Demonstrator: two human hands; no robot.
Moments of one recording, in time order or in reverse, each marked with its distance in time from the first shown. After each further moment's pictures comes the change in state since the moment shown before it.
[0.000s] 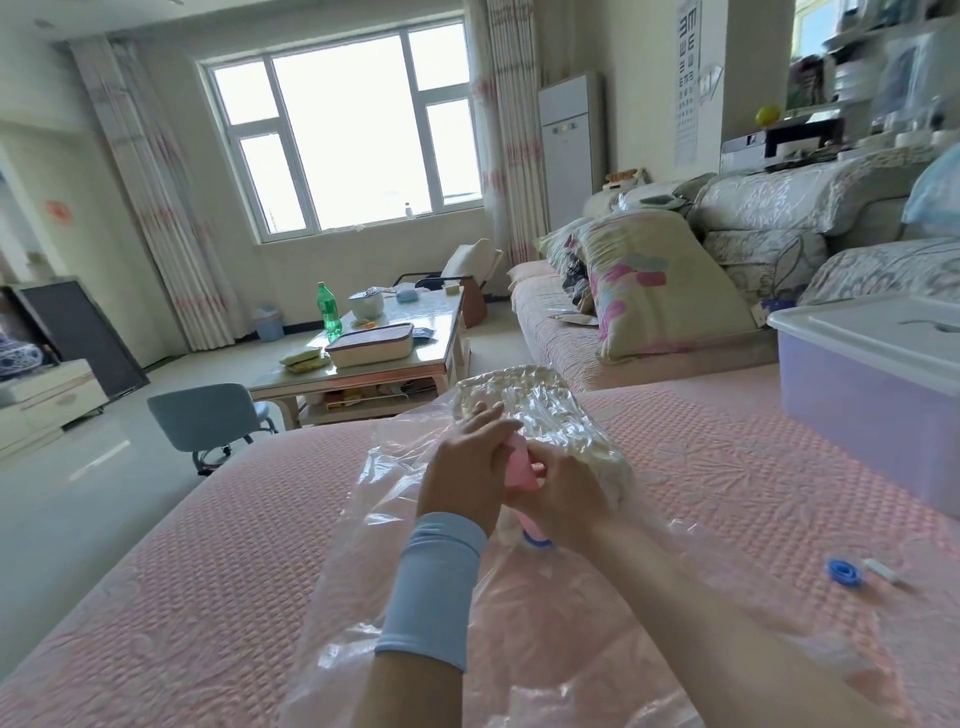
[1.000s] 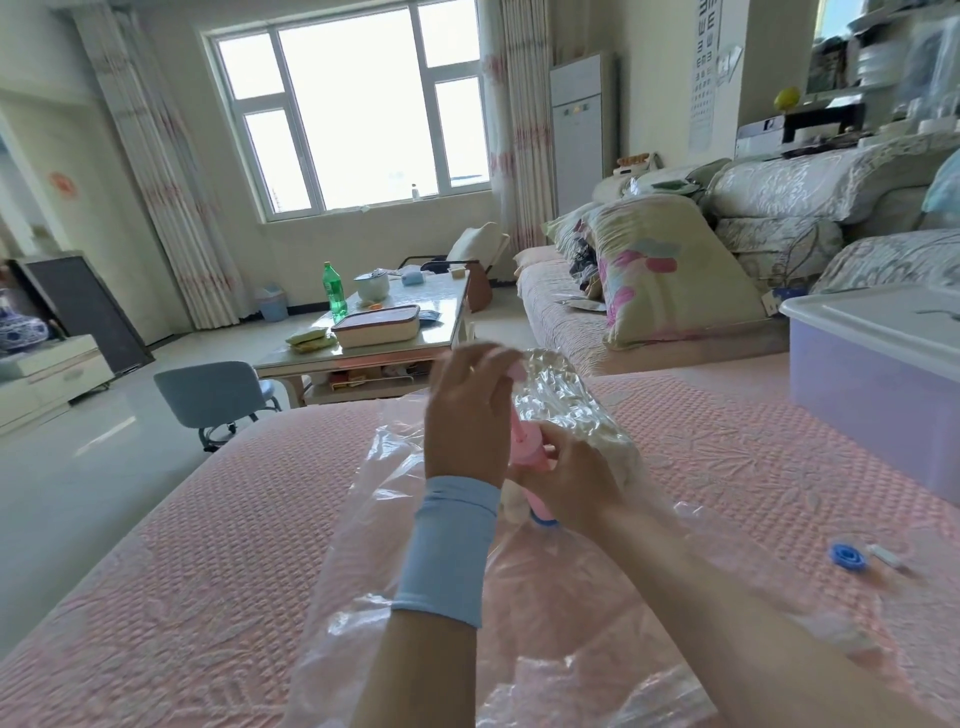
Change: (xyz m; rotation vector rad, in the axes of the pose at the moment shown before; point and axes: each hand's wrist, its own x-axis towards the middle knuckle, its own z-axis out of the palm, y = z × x) left_hand 0.009 0.011 -0.011 0.008 0.436 0.150; right_hand -0.007 0.003 0.001 -0.006 0.007 0.019
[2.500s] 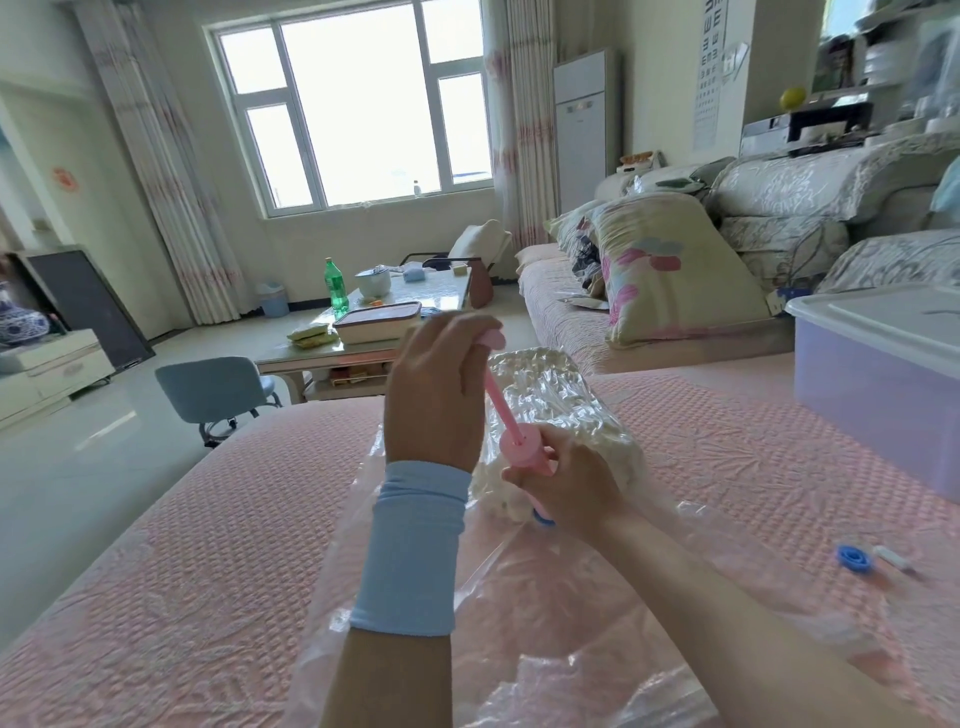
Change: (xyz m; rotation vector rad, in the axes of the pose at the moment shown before) left_hand 0.022 -0.002 -0.036 -0.045 0.076 0.082; right_hand -0.006 0.000 0.003 -0.046 0.004 -0.049
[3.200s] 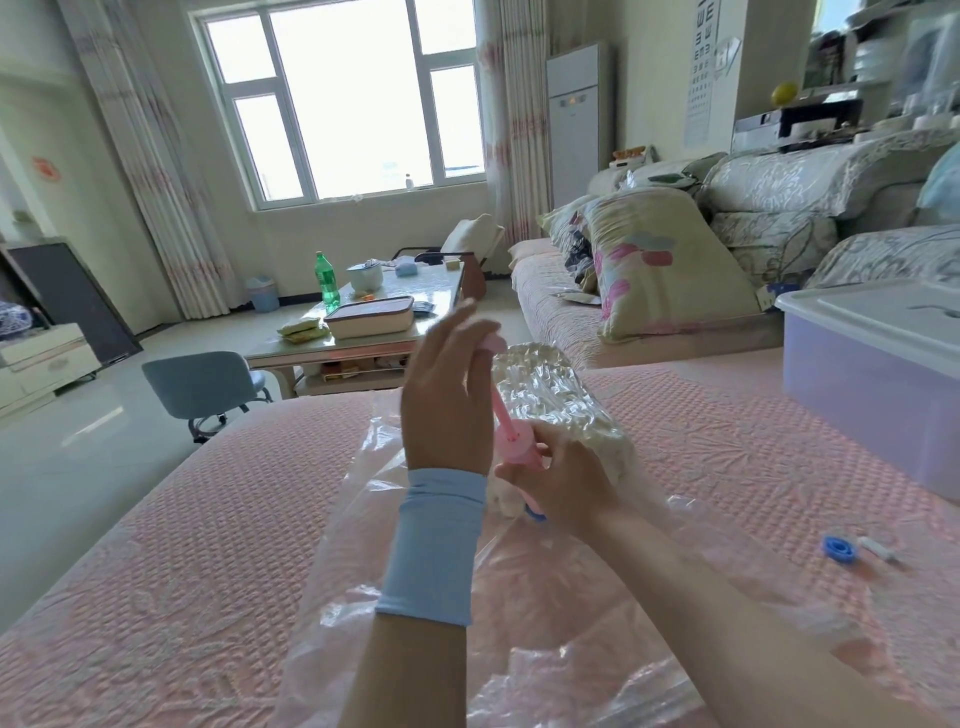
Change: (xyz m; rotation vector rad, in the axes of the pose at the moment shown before) left_hand -0.018 0.000 0.024 -0.055 0.086 -0.066; right_hand -0.002 0.002 0.003 0.075 -0.006 0.045
